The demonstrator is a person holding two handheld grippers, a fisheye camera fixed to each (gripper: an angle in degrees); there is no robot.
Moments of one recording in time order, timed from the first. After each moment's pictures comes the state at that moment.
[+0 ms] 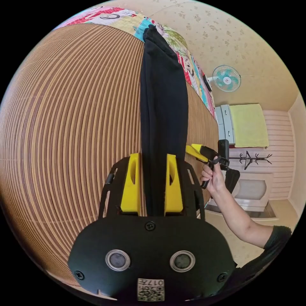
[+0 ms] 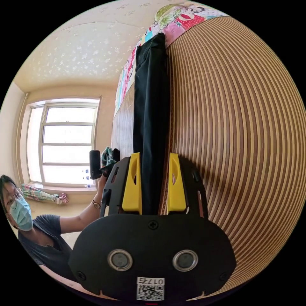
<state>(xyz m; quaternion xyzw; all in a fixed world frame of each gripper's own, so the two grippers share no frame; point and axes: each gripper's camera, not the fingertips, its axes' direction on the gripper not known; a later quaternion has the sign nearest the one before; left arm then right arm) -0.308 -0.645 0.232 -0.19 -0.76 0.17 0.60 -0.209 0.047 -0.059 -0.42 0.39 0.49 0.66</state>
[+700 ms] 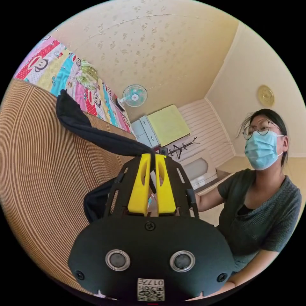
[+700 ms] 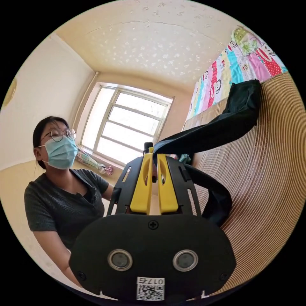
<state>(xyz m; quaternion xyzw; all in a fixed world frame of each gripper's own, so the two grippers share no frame) -0.169 -0.385 0.272 -0.32 -0.47 0.29 0.77 -0.416 -0.046 -0.033 -0.35 0.15 0.43 0.82</state>
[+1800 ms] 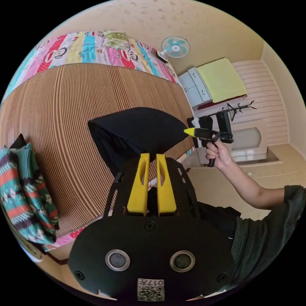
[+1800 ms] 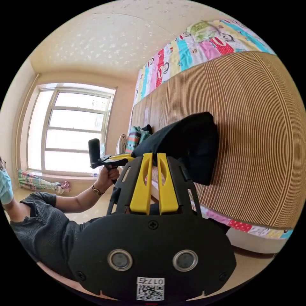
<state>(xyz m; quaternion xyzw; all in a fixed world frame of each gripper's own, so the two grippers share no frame) -0.233 -0.317 0.242 -0.37 -0.73 0.19 0.54 -0.435 0.055 -0.052 -0.44 0.41 0.48 0.64</state>
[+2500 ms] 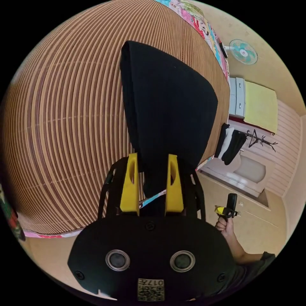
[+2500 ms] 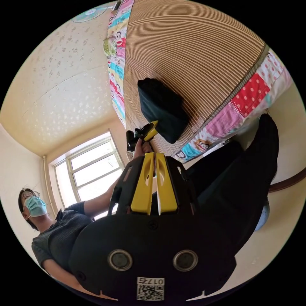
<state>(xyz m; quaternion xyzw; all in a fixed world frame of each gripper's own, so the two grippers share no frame) -0.313 -0.550 0.133 -0.27 -0.80 0.01 0.54 -0.528 0.080 -0.186 -0.16 0.46 0.65 0.59</state>
